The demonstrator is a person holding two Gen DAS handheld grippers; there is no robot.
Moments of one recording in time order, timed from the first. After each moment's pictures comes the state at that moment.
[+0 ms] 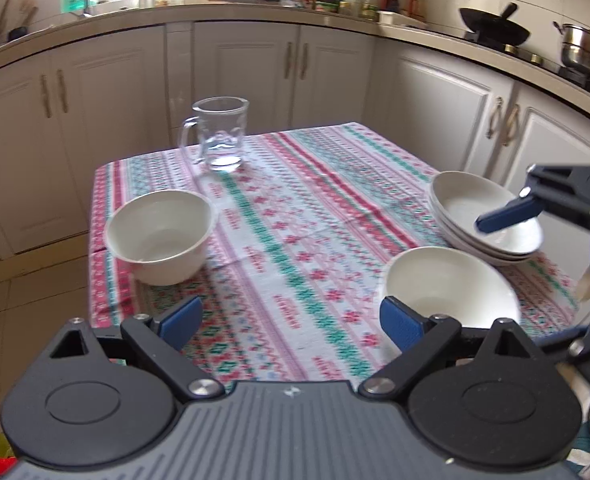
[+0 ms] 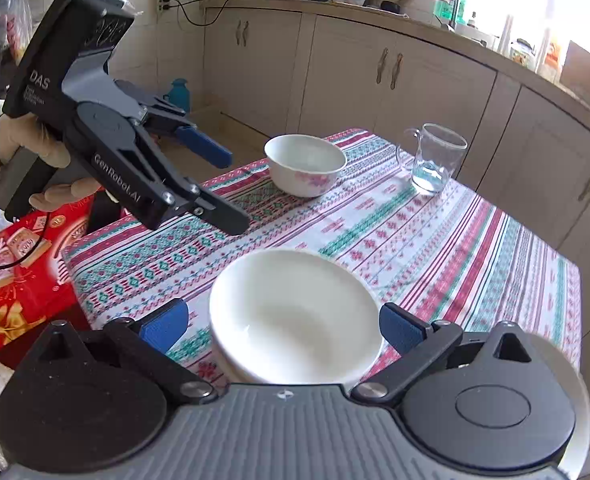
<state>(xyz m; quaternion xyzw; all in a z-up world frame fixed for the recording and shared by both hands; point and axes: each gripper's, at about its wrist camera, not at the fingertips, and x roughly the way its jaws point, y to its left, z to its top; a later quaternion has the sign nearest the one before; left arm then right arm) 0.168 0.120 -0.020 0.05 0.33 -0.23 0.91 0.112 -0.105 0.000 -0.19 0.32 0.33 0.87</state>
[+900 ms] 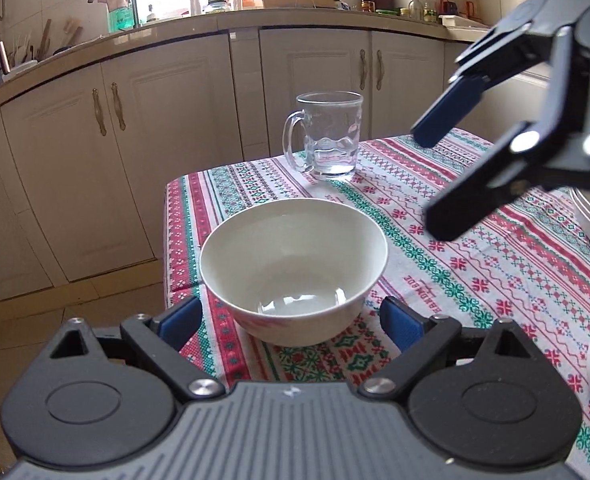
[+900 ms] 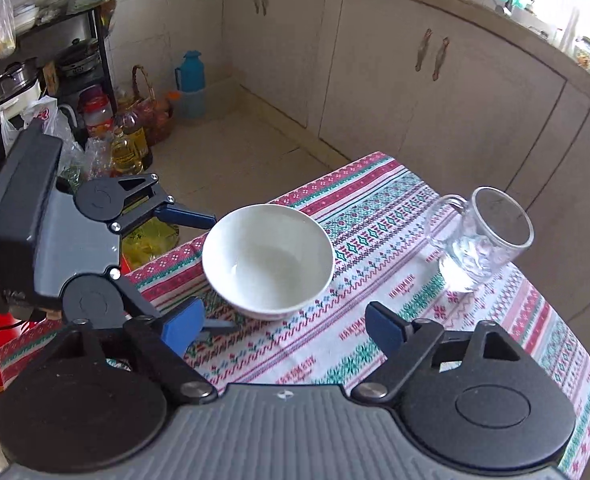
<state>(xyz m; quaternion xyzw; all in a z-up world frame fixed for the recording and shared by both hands) 0.265 0.152 -0.079 0.08 0.29 -0.16 0.94 0.309 -0.005 0.010 -0.21 0.38 0.38 0.81</state>
